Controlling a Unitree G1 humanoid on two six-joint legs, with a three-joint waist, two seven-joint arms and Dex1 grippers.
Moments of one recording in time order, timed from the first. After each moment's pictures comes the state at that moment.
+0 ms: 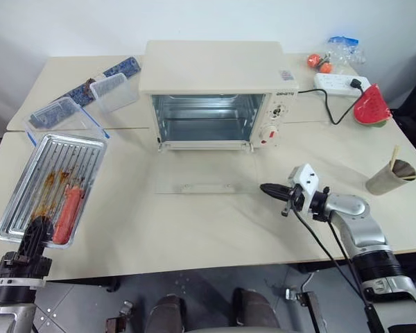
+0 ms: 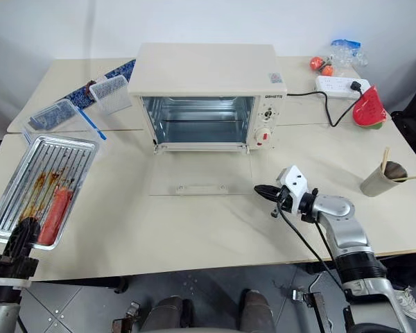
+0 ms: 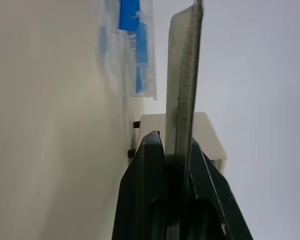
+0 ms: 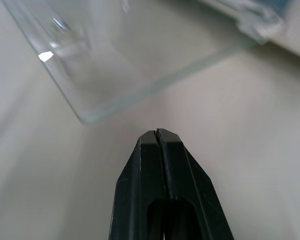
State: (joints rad) left arm 0.24 0.20 1.01 -0.14 -1.94 0.91 0.06; right arm -0.44 -0.55 0.05 0.33 0.30 -0.02 1.01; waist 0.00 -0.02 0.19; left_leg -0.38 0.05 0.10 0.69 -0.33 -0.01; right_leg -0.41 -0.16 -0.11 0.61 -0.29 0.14
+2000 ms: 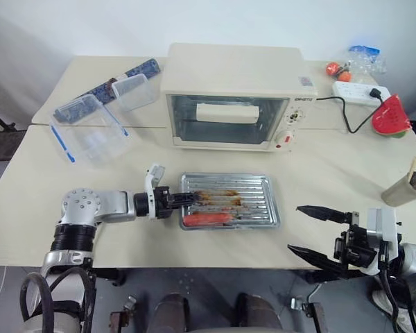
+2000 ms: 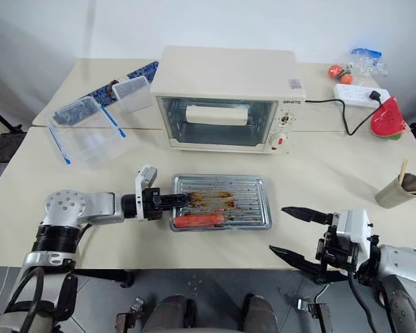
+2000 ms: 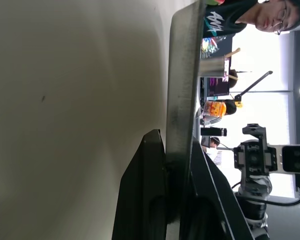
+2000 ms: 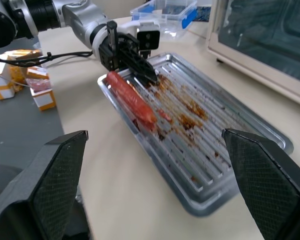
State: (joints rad) left arm -0.65 0.46 0.09 0.40 -1.36 1.43 -0.18; right arm 0.23 -0.71 -0.36 -0.44 0.68 0.19 1.15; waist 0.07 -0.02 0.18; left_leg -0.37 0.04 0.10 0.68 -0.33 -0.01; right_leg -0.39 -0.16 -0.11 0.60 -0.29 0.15
